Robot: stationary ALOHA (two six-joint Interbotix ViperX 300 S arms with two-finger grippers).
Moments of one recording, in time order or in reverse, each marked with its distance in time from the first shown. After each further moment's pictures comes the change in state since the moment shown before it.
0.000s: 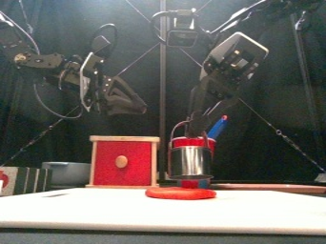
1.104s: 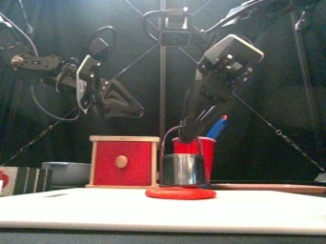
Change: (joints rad) left arm -0.002 0.000 0.011 -0.002 0.000 -0.003; right arm 0.026 0.043 -0.017 -0.043 0.000 0.057
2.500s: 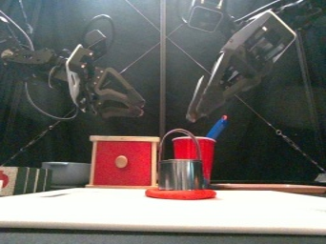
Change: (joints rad) left arm -0.179 0.074 -0.023 -0.126 -0.058 0.003; right arm -0.152 -0.250 0.314 -0.017 -0.540 -0.012
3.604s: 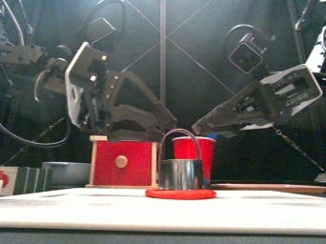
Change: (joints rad) left arm -0.262 0.339 -0.204 -0.387 -0.218 0.193; right arm -0.049 0.250 0.215 0.264 -0.792 -0.353
